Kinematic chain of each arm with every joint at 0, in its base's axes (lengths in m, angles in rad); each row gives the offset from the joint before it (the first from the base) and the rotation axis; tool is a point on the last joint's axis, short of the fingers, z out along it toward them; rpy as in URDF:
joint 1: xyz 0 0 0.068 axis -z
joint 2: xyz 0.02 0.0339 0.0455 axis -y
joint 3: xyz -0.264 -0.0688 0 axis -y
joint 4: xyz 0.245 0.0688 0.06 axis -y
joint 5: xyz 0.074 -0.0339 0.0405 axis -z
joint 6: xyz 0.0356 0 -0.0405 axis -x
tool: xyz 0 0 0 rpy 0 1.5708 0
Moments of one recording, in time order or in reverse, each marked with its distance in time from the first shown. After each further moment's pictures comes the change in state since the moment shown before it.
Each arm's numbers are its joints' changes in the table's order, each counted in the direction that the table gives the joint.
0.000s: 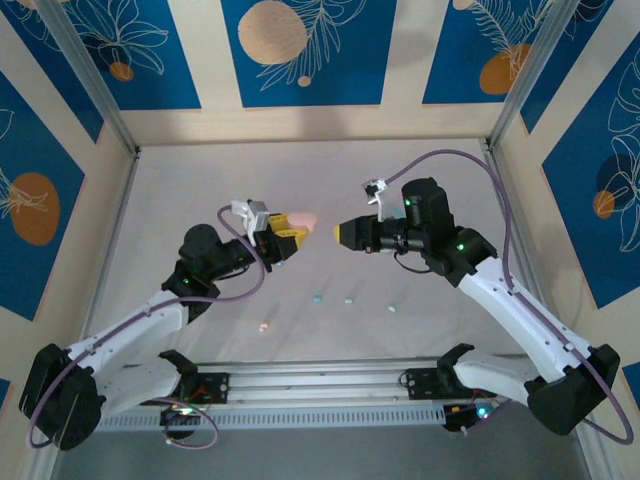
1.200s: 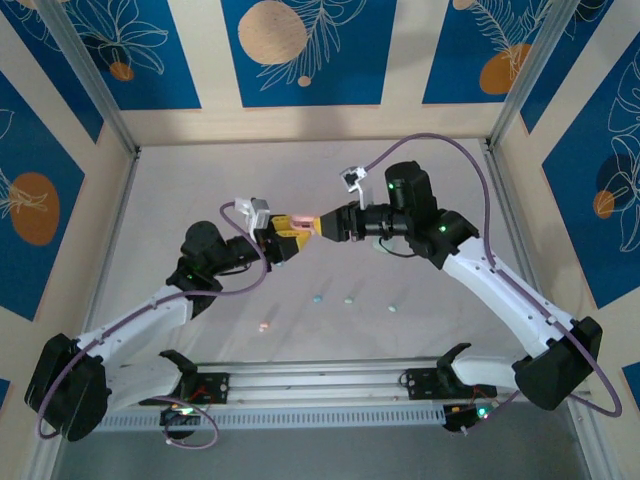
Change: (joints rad) left arm -0.017 -0.053 0.000 0.081 0.122 0.075; right arm -0.020 -0.146 0.125 0.054 -0.080 0.043
